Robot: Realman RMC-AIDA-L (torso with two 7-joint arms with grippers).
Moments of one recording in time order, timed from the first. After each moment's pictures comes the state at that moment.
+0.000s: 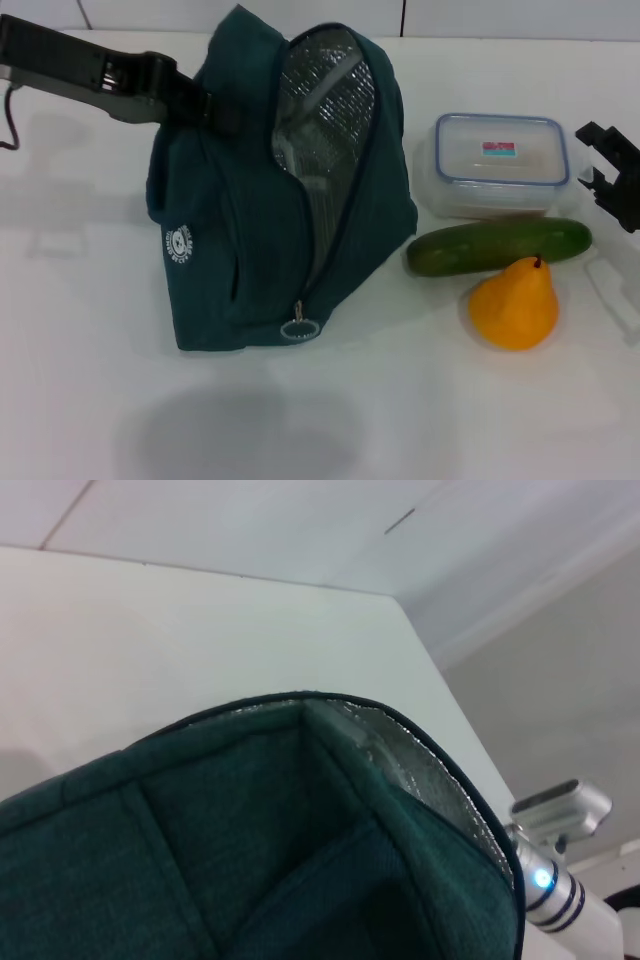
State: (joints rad) left arm -0.70 -1.92 0.75 1.07 2.08 1.92 -2.62; right arm 0.56 2.03 -0.97 0.03 -0.89 -1.17 1.72
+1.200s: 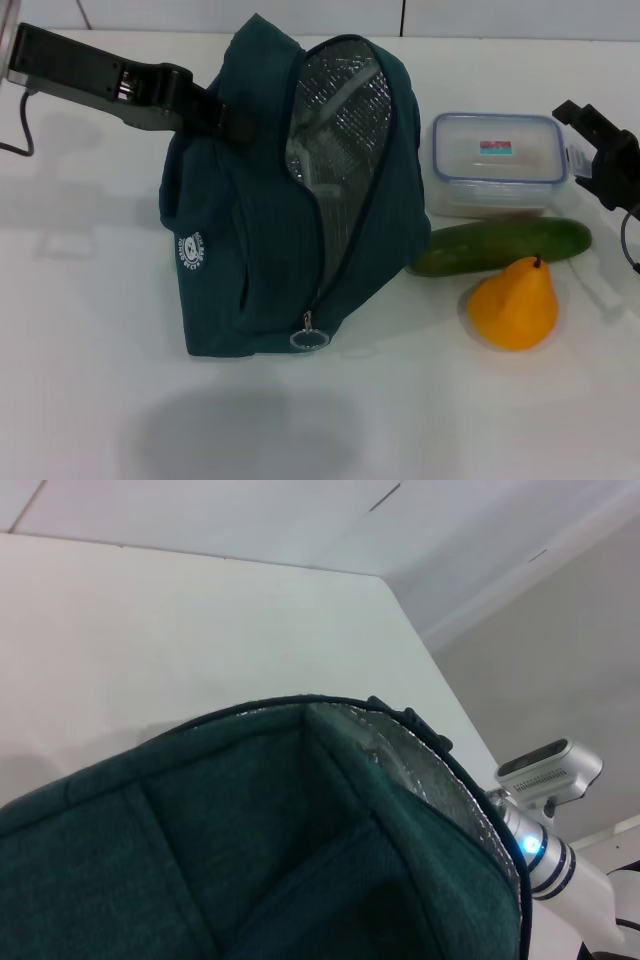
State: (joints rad) left arm -0.71 -1.93 0.77 1.07 2.08 1.92 -2.60; right arm 0.62 2.03 -0.97 0.04 -0.90 -1.15 1.72
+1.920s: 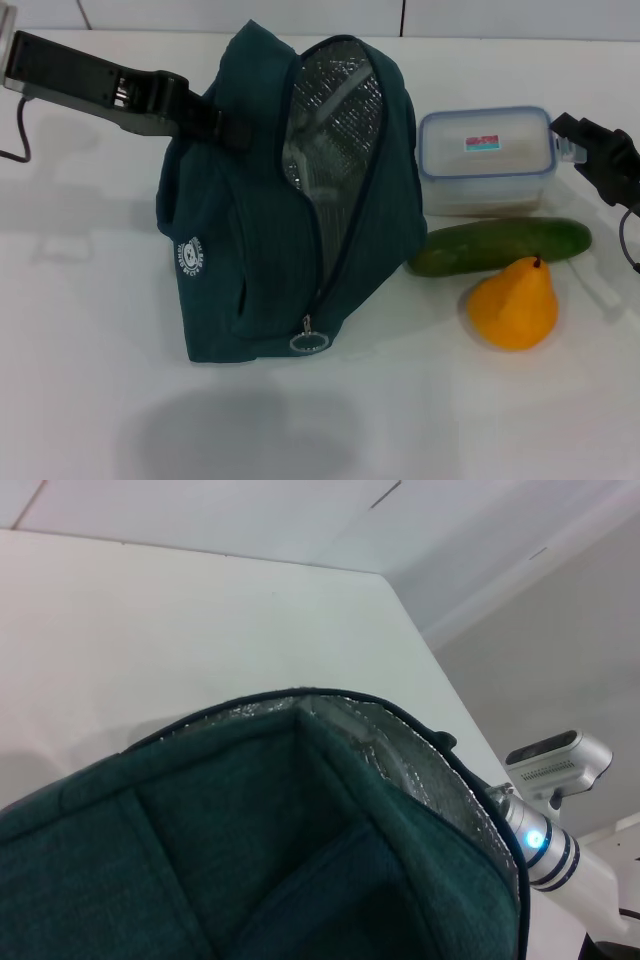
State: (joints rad) left arm -0.70 -1.93 0.77 1.07 2.08 1.92 -2.58; right arm 0.62 2.03 -1.00 0.01 -0.90 -1.15 1.66
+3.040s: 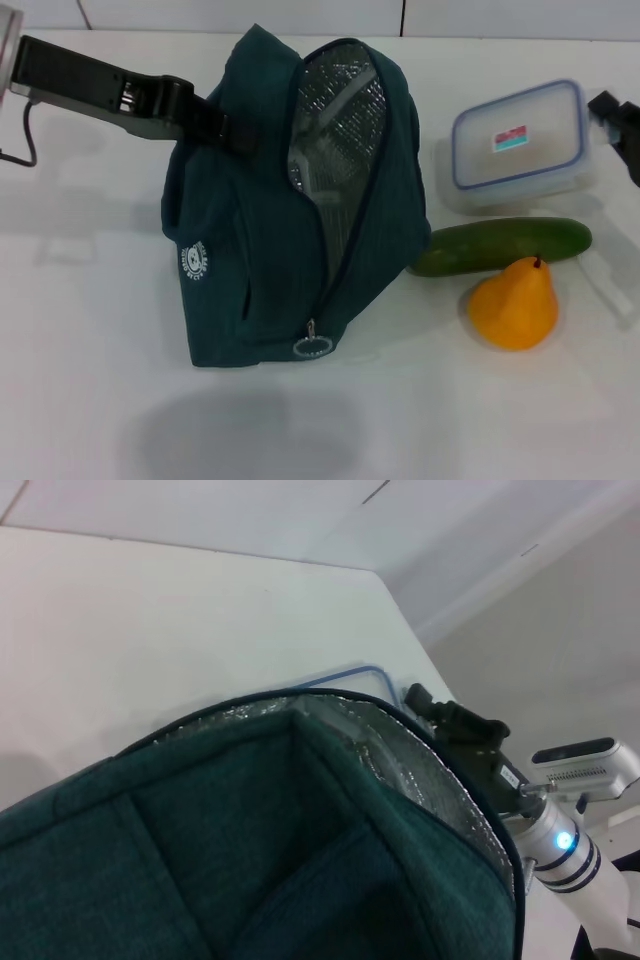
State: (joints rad) left arm -0.69 -1.94 0.77 1.07 2.08 1.92 -2.57; right arm 0.55 2.03 -0.99 -0.02 -0.85 -1.32 1.61
